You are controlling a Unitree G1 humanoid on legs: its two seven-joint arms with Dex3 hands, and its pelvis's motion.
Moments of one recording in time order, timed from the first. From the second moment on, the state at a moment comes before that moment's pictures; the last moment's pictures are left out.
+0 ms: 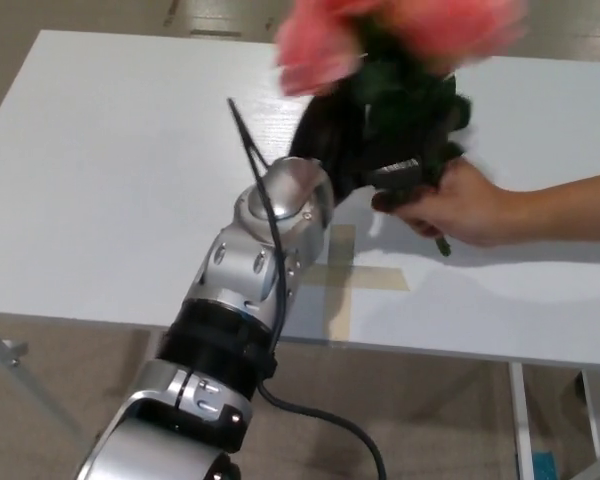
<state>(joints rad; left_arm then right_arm) -0.88 -0.09 -0.12 0.64 -0.20 0.20 -0.11 -0.25 -0.28 0.04 1.32 -0.23 -0.08 -0.04</state>
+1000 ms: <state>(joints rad) -0.87 0.23 -0.14 0.57 -0.17 0.29 -0.48 -0.24 -0.28 0.04 1.32 -0.23 -0.08 -0.03</state>
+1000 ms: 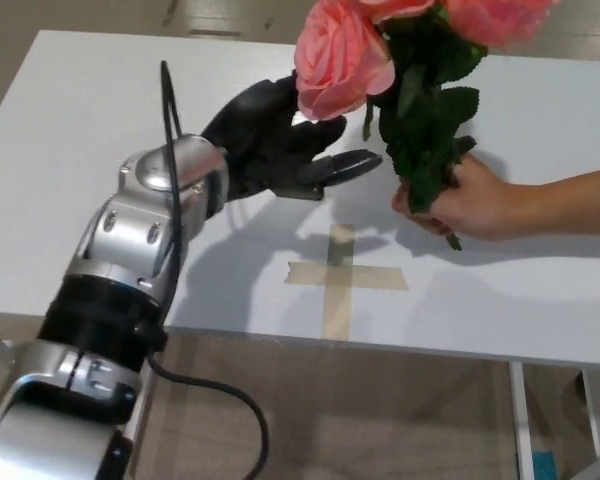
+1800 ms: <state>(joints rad) -0.31 0.55 0.14 -0.01 -0.25 0.26 -0.71 -0.21 -0.28 0.03 1.33 -0.23 -0.08 -0.03</state>
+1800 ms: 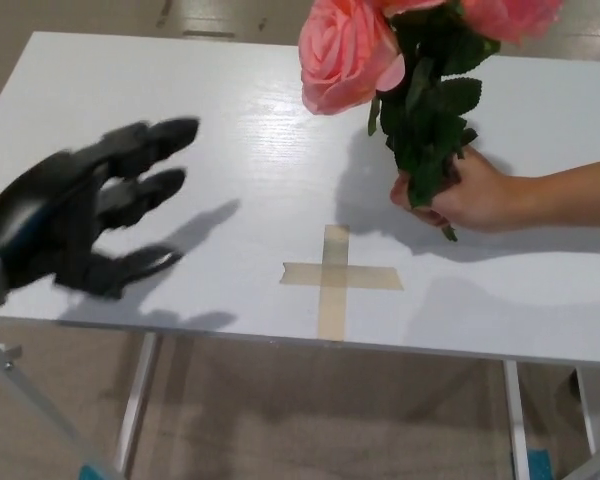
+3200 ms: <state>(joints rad) 0.07 0.43 0.16 0.75 -0.17 0.01 -0.55 -0.20 -0.28 0.03 1.33 -0.23 -0.08 -0.03</state>
